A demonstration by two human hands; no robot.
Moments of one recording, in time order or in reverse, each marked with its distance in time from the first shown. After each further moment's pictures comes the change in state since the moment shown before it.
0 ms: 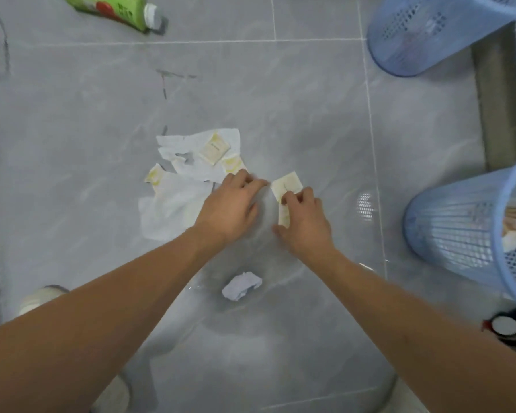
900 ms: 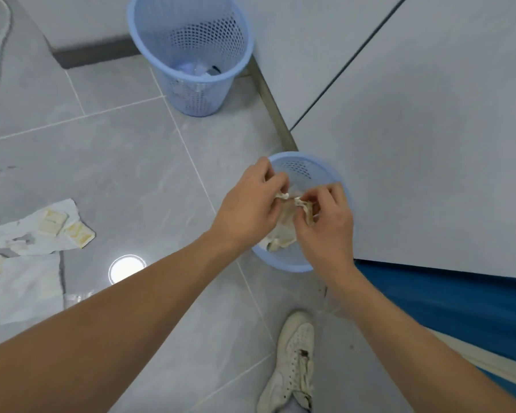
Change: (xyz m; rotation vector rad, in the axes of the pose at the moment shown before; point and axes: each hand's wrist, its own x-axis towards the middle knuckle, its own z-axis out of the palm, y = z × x) left_hand 0.080 0.388 -0.029 -0.207 0.087 0.435; right_hand -0.155 0.218 -0.272 0.372 0.674 0.236
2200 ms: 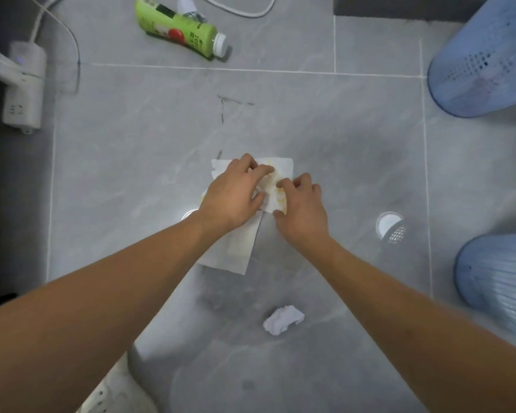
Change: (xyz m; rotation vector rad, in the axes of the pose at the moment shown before) left_hand -0.241 -0.398 -0.140 0.204 0.001 -0.530; right_hand -0.089 -0.209 0.436 -0.298 -0.632 -0.357
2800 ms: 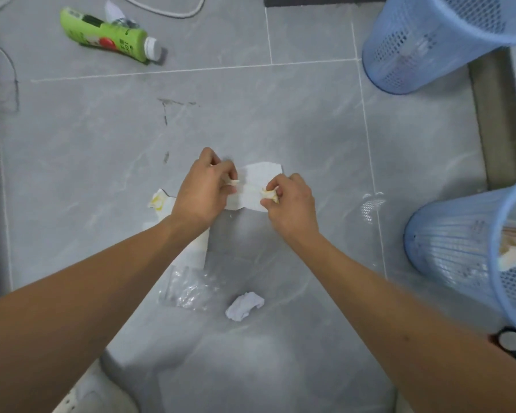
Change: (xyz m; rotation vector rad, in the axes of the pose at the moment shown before) left_hand 0.007 0.067 0.007 -0.082 0.102 -0.038; right_hand -0.031 0.060 -0.054 0.414 0.084 0.206
